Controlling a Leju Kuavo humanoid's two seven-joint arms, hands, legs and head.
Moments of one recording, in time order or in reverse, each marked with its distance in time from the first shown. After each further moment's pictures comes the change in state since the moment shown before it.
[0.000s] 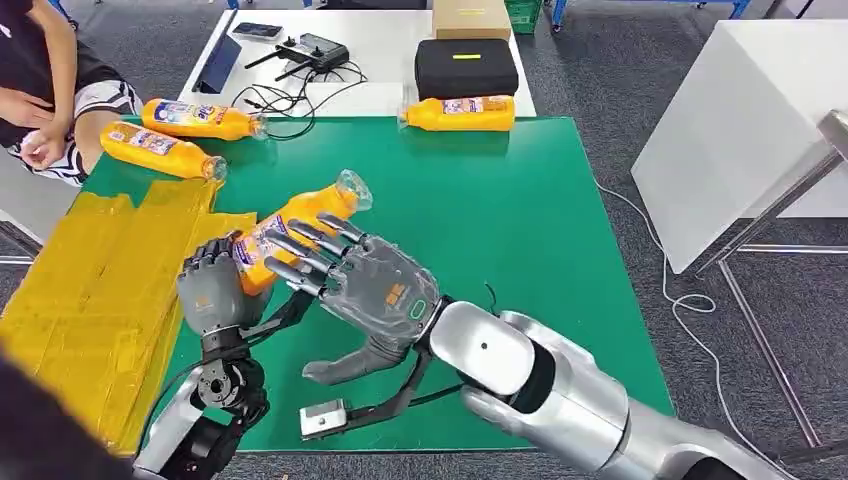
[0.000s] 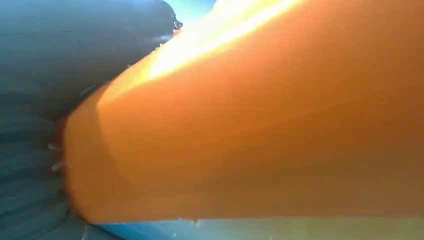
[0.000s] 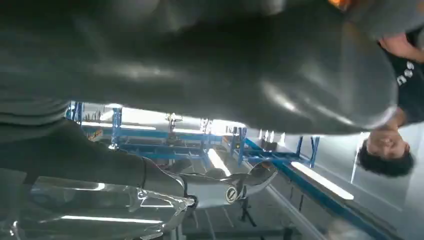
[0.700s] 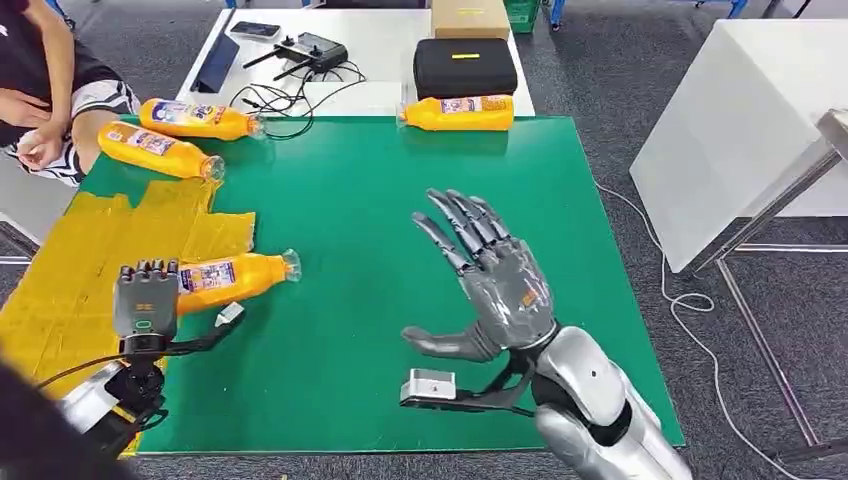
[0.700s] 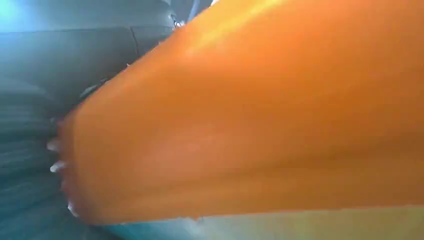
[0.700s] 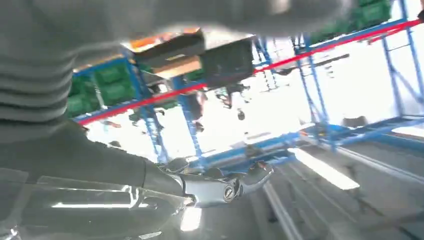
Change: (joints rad) left arm -0.226 0.379 -0.339 0.500 0.002 -0.066 -0.009; right arm 0.401 -0.079 -0.408 -0.134 -0.102 -0.240 -0.074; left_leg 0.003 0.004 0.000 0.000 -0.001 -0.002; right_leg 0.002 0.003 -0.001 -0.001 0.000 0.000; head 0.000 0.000
